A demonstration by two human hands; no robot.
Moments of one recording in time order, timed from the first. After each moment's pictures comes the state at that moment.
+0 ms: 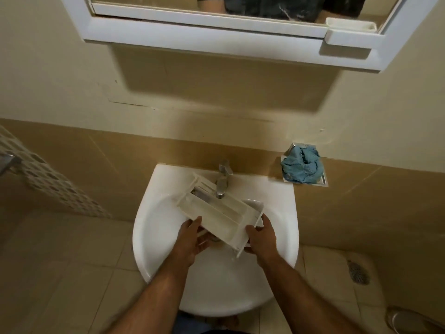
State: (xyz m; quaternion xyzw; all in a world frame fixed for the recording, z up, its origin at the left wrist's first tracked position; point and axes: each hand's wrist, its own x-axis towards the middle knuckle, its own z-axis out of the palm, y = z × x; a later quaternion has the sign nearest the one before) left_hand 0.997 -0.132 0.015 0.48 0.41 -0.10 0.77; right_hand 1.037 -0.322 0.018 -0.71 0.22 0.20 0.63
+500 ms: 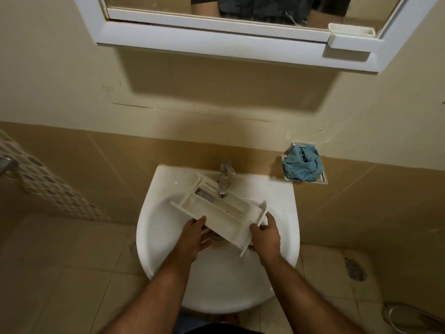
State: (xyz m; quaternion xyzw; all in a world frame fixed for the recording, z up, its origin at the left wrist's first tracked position) left_hand 1.003 -0.125 0.015 0.50 0.39 -0.14 0.76; right_hand 1.027 -0.316 0.027 -0.77 0.22 0.13 0.59
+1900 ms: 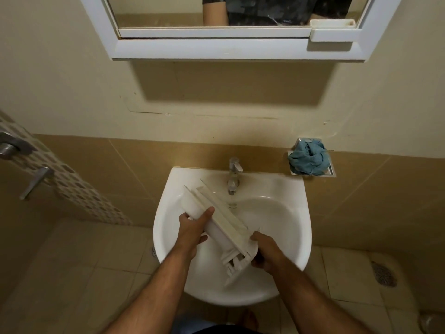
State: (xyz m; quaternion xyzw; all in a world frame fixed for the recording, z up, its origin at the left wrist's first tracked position) left_hand 0.977 -0.111 0.061 0.60 0.38 -0.03 0.70; right_hand 1.007 -0.311 0.009 -0.61 0.31 0.38 0.62
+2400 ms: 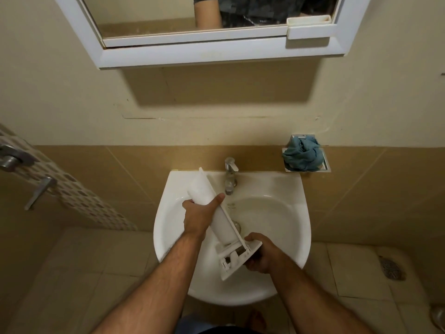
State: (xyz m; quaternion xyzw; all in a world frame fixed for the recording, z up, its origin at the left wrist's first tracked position) left_hand 1.014 -0.135 0.085 0.71 0.39 0.00 0.59; right_hand 1.004 -0.310 0.012 -0.45 0.35 0.48 0.67
